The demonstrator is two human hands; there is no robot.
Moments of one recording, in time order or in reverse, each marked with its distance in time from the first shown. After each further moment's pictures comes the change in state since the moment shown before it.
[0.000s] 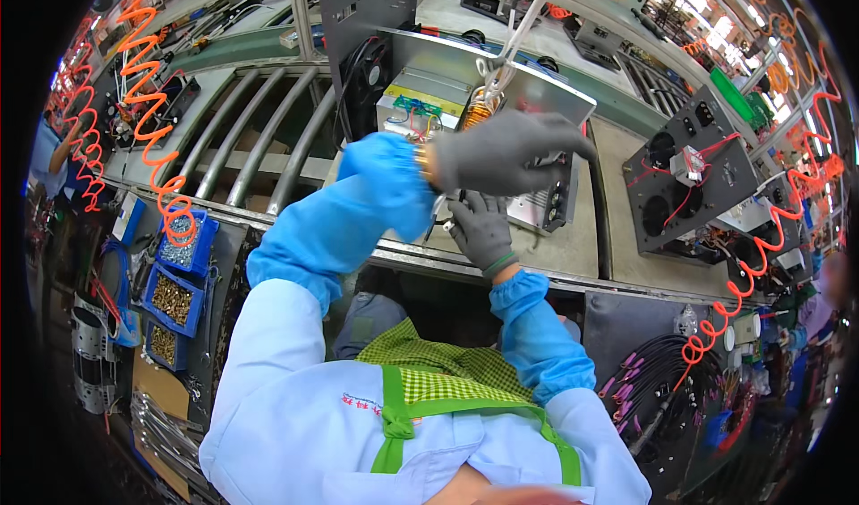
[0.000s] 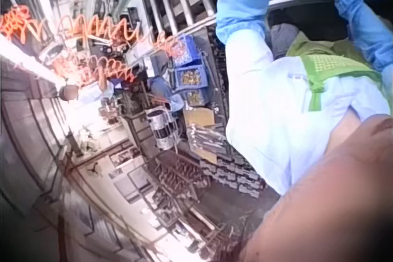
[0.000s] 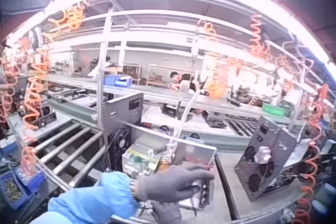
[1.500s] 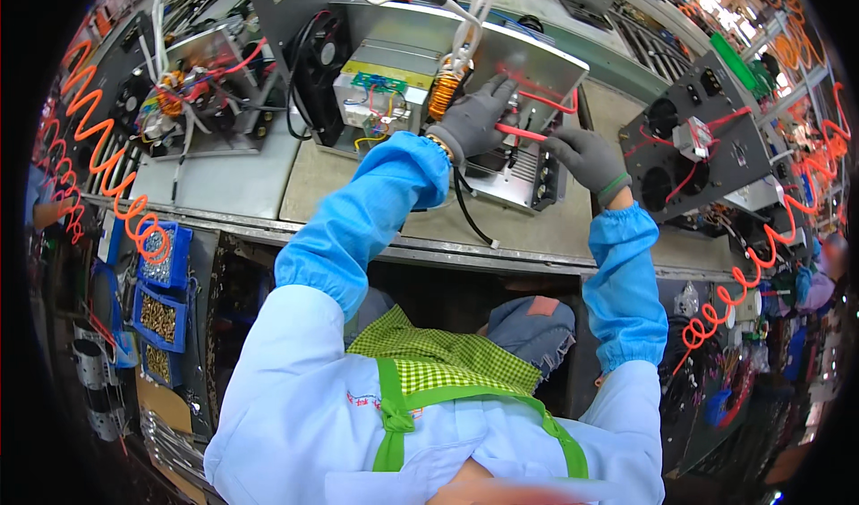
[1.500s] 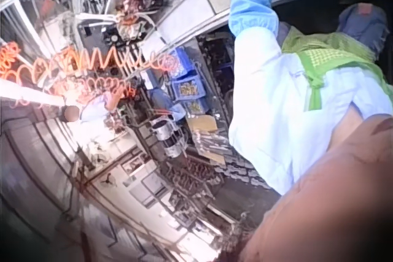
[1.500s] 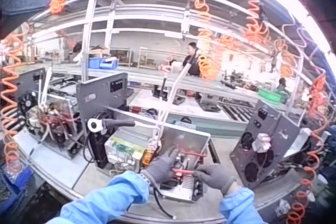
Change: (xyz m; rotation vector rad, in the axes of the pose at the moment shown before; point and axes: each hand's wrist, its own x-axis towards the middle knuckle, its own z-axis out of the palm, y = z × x) left_hand 0.024 -0.170 0.080 0.431 0.465 -0.353; right_hand 0.028 0.158 -0.125 0.248 -0.228 0.267
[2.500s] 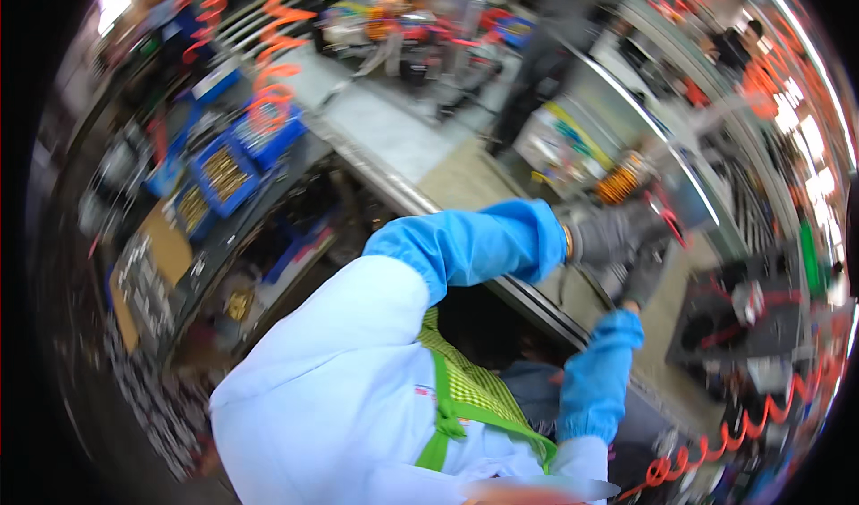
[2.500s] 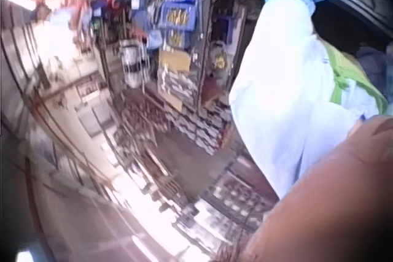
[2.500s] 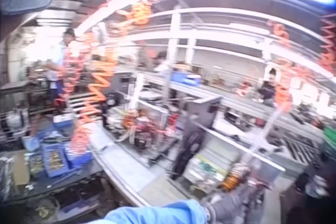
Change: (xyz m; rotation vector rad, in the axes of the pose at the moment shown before) left_hand -0.050 0.068 -0.036 -0.164 0.227 0.315; right_hand 0.003 0.087 0.118 -0.186 0.456 0.040
